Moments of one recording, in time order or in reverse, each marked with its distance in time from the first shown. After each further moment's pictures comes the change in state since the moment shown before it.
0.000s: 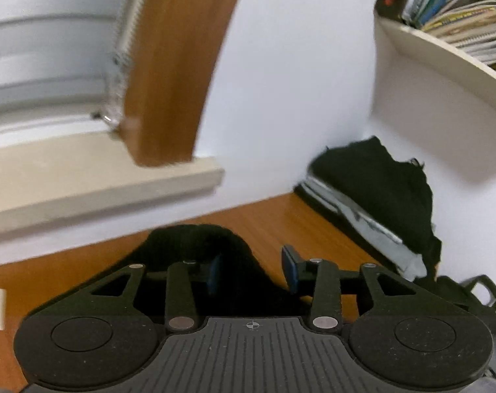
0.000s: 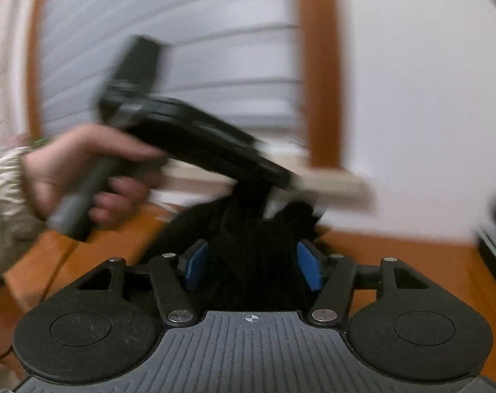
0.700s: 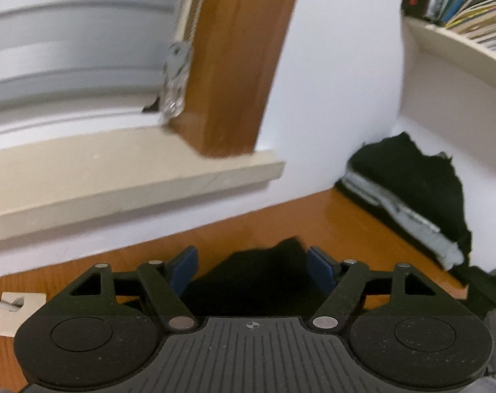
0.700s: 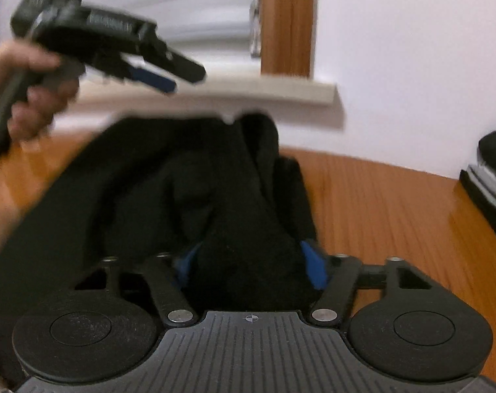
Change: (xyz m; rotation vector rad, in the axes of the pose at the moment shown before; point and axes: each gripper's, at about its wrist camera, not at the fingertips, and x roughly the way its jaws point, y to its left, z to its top) left arm -0.008 0.064 -0.016 0.031 -0.020 0.084; right arm 0.060 -0.005 -0.053 -0.092 0.179 -0.115
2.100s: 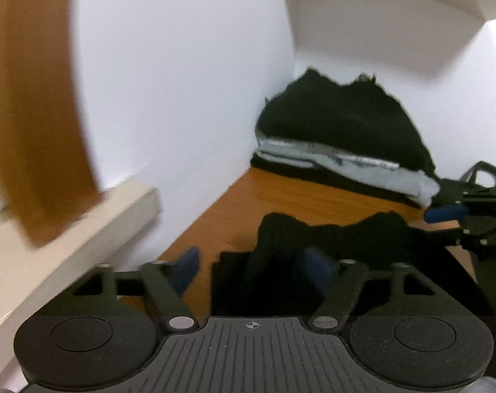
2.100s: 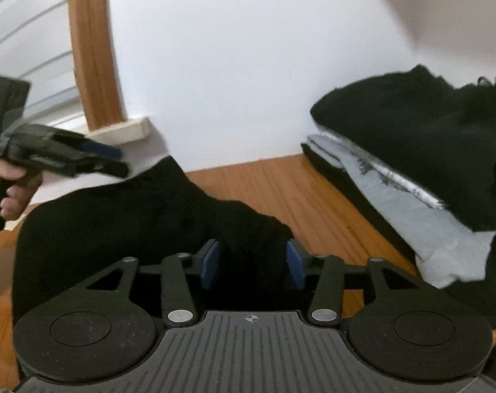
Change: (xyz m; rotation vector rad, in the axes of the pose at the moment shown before) left arm 0.105 -0.039 0.028 0.436 0.039 -0.268; right arm -0.075 -0.088 -0.020 0.339 -0.077 -0.319
